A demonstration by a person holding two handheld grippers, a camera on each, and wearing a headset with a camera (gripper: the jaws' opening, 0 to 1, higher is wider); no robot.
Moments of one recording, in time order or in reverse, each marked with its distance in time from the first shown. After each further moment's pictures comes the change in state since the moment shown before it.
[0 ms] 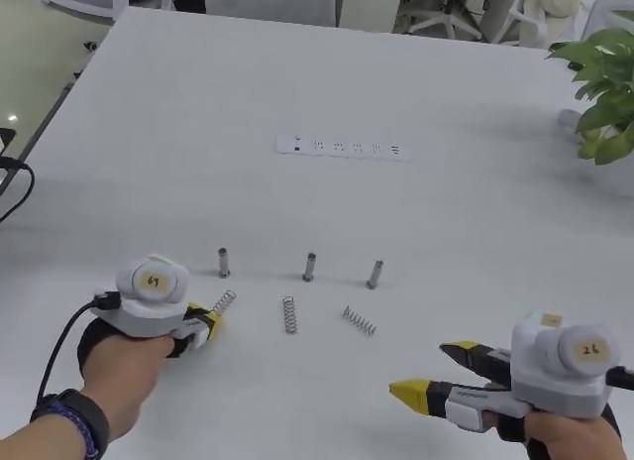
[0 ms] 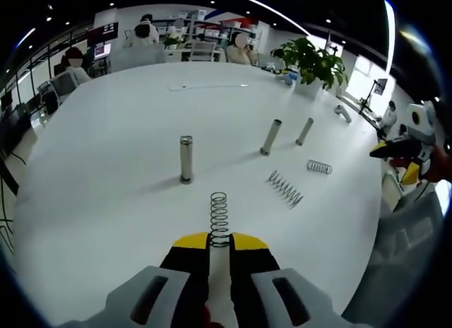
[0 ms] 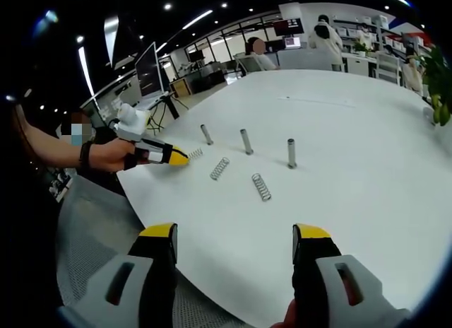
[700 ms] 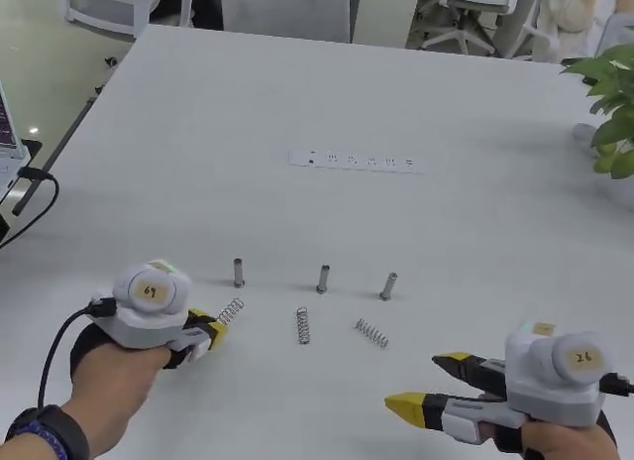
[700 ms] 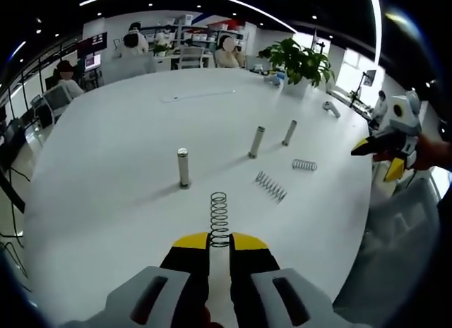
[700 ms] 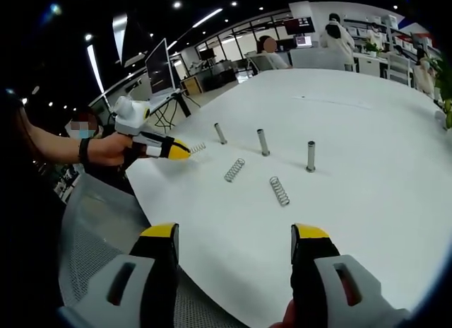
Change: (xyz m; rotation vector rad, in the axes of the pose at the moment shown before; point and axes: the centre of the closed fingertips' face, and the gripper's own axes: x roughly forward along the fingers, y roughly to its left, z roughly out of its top) left arm -0.030 -0.006 0.006 0.081 -0.019 -0.034; right arm 0.016 0.019 0.000 -0.017 0.011 0.073
